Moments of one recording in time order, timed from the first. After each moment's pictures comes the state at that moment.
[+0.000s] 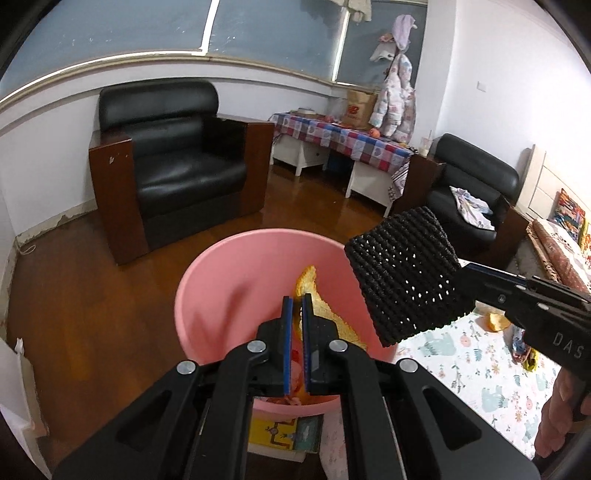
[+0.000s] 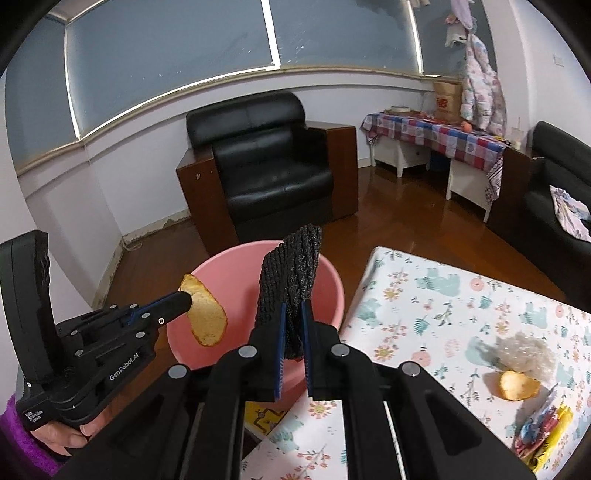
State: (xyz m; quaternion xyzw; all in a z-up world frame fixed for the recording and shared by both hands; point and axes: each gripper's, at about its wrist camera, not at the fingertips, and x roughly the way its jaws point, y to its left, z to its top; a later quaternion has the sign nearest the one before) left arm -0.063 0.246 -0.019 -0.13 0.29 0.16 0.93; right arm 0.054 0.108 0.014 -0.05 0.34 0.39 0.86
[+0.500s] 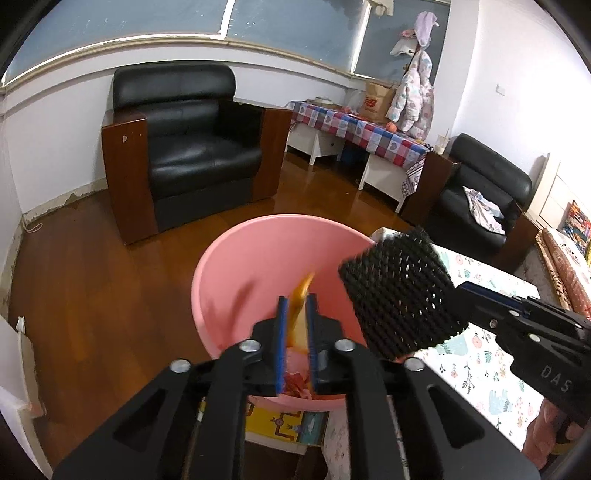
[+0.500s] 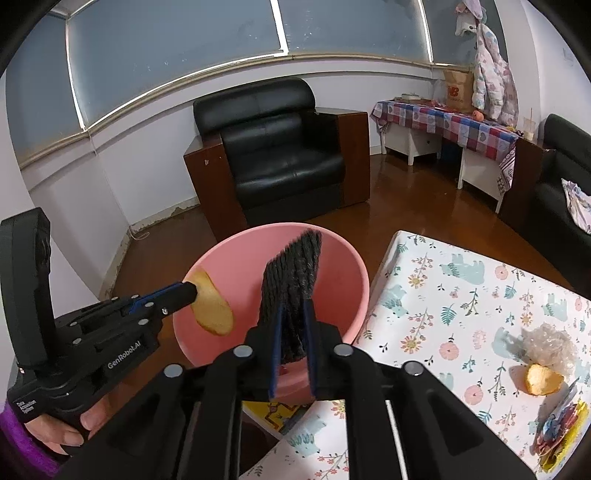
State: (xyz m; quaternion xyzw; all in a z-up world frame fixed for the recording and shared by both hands) left arm -0.063 0.260 -0.024 -0.15 0.31 0.18 0.92; right arm 0.058 0.127 -0.009 -0.05 0.36 0.40 0.84
